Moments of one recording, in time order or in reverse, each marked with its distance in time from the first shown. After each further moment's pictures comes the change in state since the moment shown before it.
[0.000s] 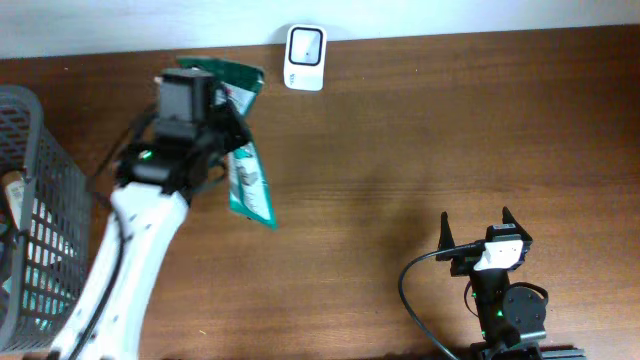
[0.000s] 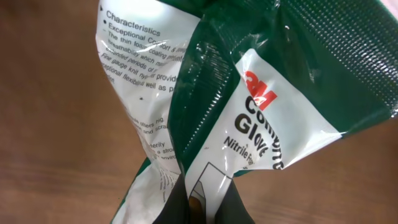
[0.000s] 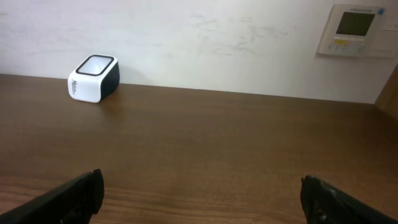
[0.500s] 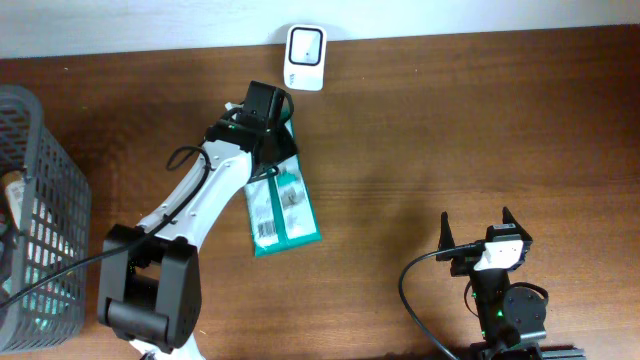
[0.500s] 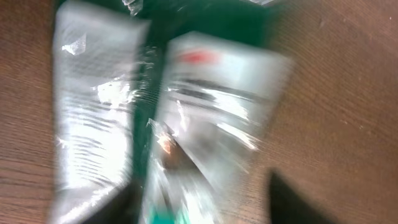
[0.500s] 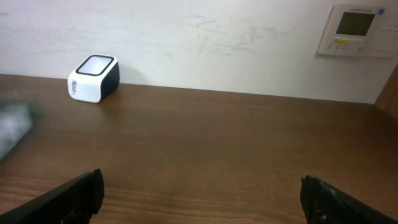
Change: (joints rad) left arm -0.122 0.383 0.000 0.108 -0.019 -0.185; right arm 0.000 0.000 0.000 0.000 0.000 0.000
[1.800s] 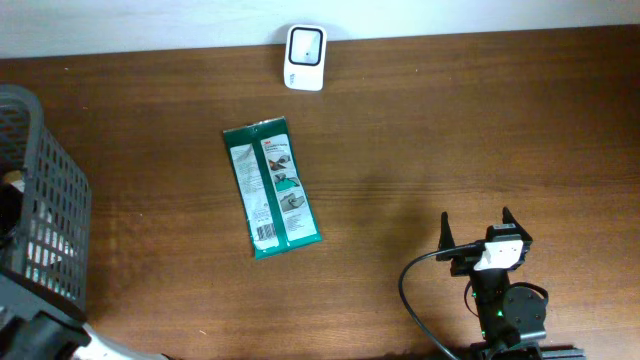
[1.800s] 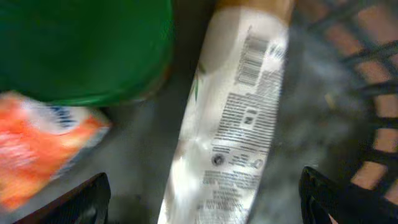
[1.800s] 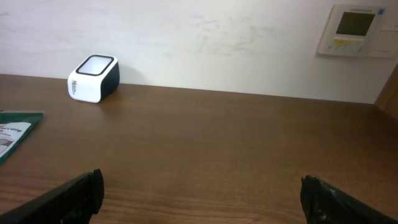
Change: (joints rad) left arm 1.223 0.078 0.097 -0.103 0.174 0.842; right arm 0.000 0.000 0.000 0.000 0.000 0.001
